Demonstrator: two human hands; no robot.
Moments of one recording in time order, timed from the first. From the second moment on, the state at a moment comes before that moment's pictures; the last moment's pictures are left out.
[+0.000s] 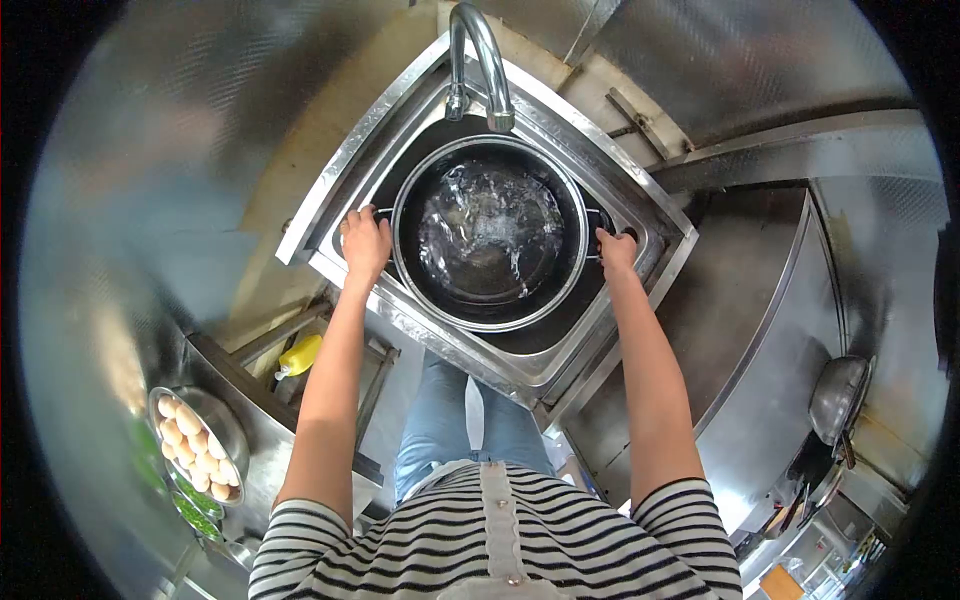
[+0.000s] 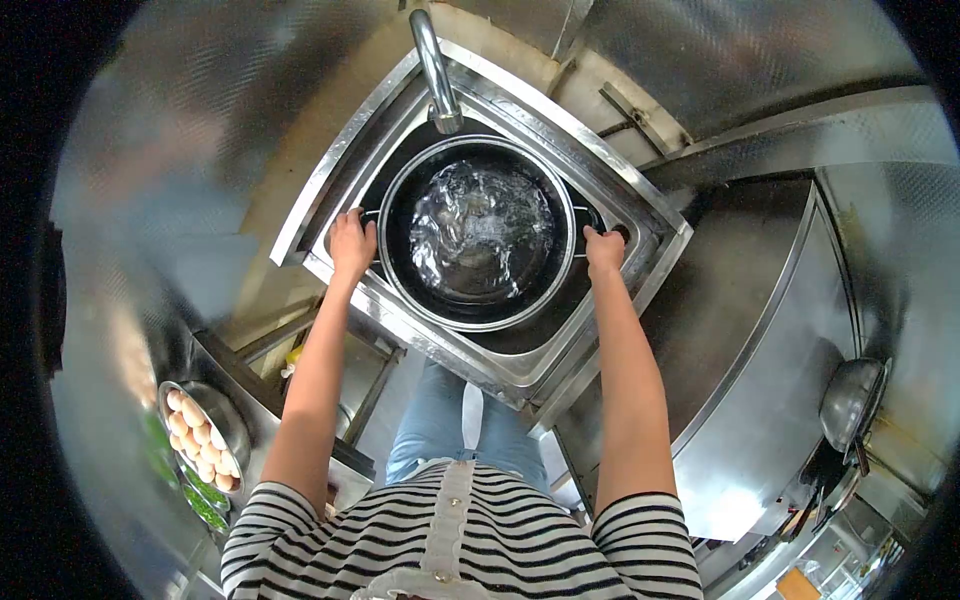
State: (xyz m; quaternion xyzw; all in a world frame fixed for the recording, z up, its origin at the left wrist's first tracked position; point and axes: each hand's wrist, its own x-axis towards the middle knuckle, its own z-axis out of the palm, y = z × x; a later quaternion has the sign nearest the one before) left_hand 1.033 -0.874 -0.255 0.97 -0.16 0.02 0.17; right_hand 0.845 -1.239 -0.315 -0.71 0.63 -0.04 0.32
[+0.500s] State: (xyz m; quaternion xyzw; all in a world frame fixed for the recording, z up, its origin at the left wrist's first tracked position) left_hand 0.988 -0.950 -0.381 0.75 0.01 -0.34 0.56; right_hand 0.850 -1.143 0.001 -0.53 0.41 -0.19 0.72
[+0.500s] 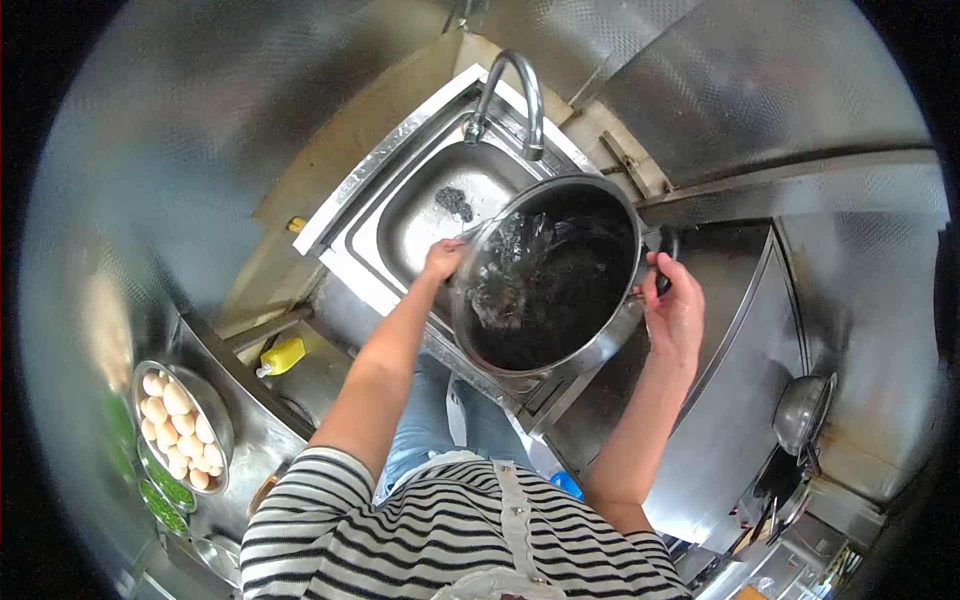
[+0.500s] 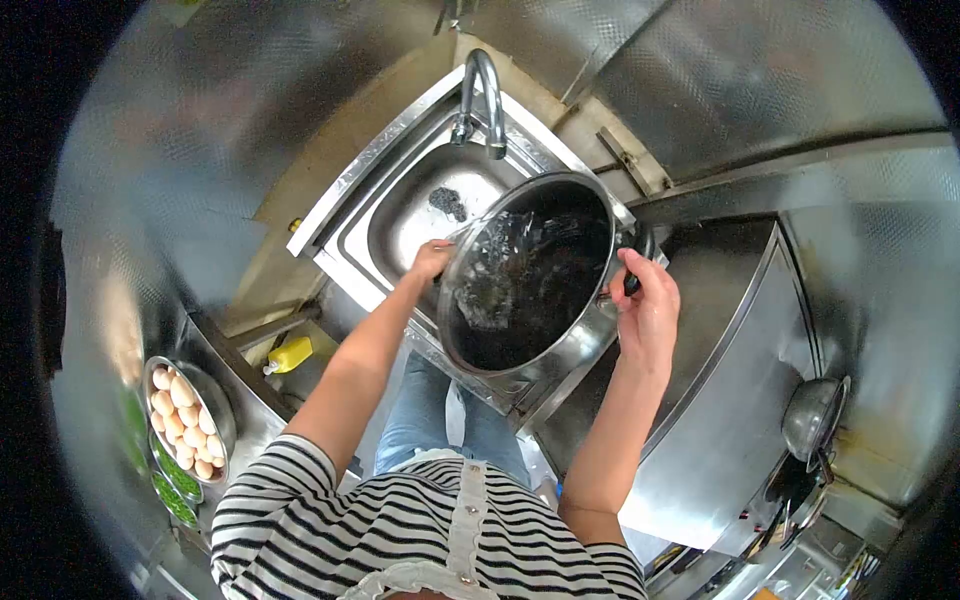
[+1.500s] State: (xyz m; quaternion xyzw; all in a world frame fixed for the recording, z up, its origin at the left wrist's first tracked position) left_hand 0.870 -1.065 -0.372 0.38 -0.01 -0.61 0.69; right_hand 0.925 -1.023 0.076 -0.60 0.28 -0.03 0.75
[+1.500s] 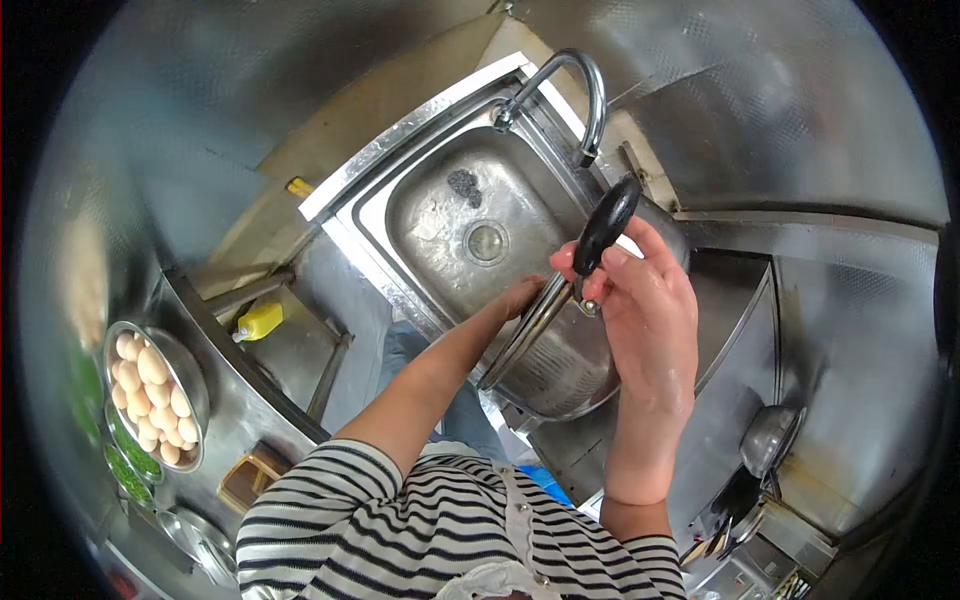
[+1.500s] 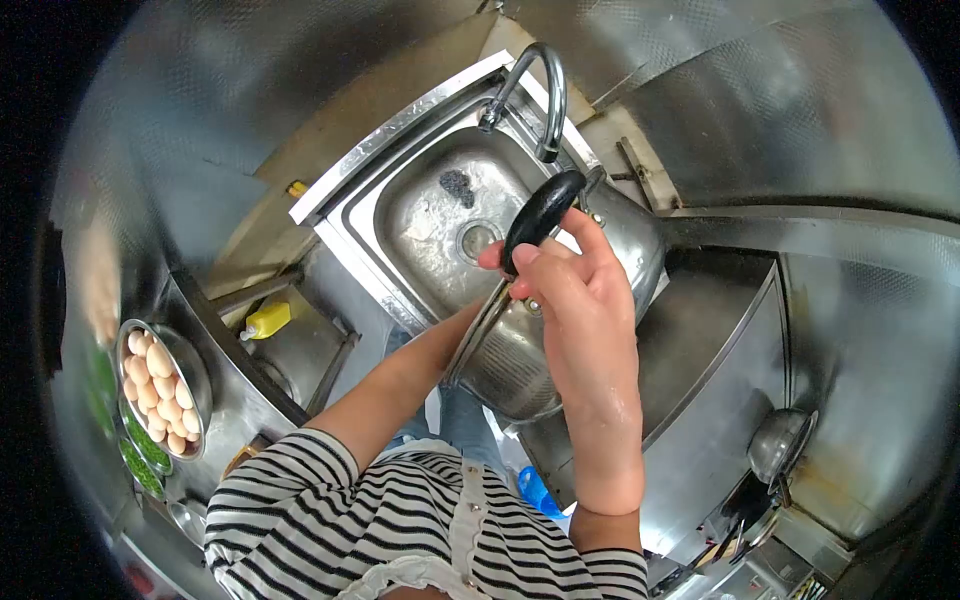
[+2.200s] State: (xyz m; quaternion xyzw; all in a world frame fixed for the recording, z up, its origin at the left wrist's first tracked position) left_hand 0.990 -0.978 -0.278 0.93 -0.11 -0.19 0.28; right_hand 0.833 -1.118 0.098 -0.56 0.33 -0.28 0.70
